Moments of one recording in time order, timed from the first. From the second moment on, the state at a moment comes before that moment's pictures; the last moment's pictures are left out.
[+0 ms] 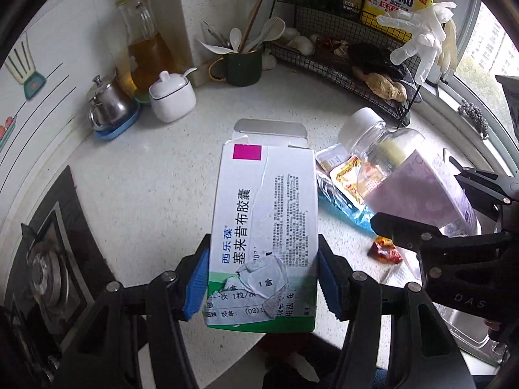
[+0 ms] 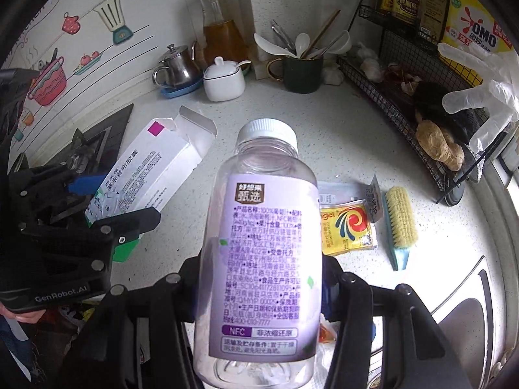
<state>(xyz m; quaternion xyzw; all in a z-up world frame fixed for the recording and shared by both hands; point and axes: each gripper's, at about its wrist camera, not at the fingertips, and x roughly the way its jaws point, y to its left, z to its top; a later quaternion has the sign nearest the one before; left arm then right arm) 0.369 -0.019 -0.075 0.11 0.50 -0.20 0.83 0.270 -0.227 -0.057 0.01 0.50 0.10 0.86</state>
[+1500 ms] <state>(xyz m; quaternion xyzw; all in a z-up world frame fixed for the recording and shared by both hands) 0.140 0.113 -0.375 0.04 0.63 -0.18 0.76 0.070 -0.090 -0.329 0.02 0.60 0.10 0.79</state>
